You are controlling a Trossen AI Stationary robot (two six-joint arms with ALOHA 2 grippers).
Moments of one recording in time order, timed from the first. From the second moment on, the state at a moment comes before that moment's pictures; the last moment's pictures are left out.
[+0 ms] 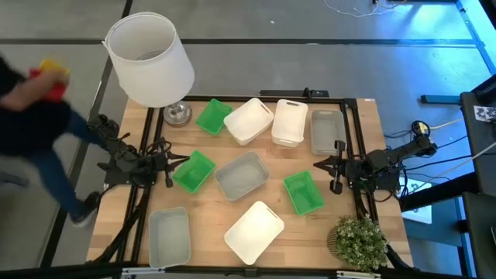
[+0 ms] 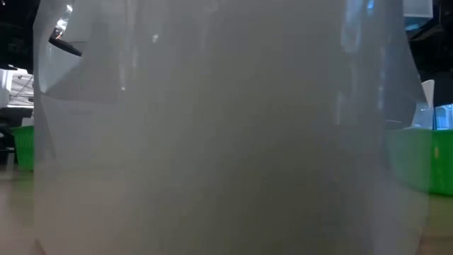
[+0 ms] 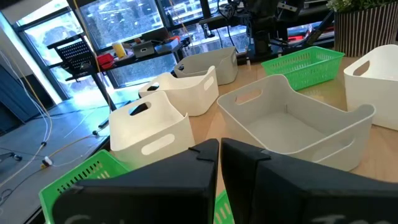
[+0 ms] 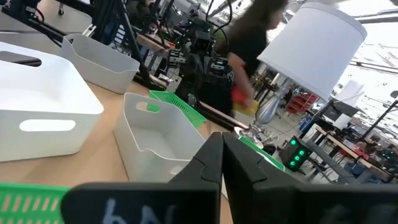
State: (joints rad) left arm -0.71 0.00 0.06 -0.13 -1.03 0.19; right arm 0.41 0.01 0.01 0.07 0.43 -0.53
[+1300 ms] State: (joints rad) left arm -0.71 0.00 0.06 -0.13 -1.03 0.19; right arm 0.42 0.01 0.01 0.09 0.02 0.01
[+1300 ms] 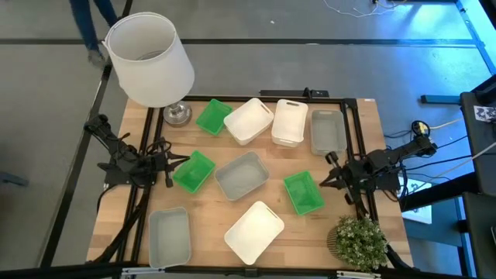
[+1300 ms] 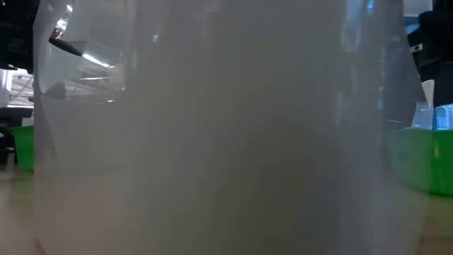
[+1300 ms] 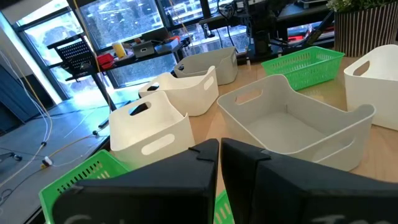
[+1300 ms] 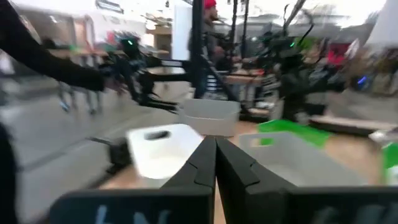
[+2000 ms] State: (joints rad) left arm -0.71 0.00 0.06 0.05 -1.18 0.24; right arm 0.41 0.03 0.10 0.25 0.37 0.00
